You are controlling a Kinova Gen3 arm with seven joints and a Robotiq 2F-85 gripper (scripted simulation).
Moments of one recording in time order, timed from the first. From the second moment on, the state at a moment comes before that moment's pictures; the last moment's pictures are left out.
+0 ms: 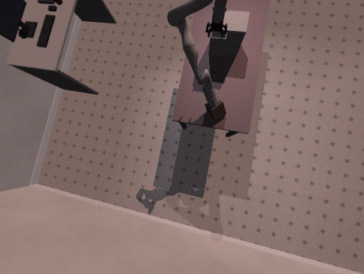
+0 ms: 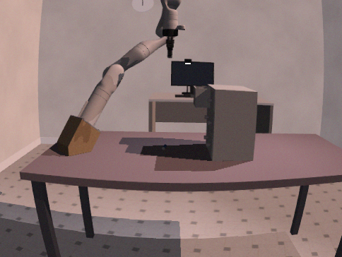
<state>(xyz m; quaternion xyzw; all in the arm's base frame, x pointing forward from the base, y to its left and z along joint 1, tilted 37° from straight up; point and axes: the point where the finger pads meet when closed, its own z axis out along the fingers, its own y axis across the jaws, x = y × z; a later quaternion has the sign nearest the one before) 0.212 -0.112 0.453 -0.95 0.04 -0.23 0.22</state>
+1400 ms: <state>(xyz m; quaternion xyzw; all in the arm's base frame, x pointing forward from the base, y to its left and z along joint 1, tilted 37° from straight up) 0.250 -0.091 0.370 -0.94 -0.14 -0.27 0.17</state>
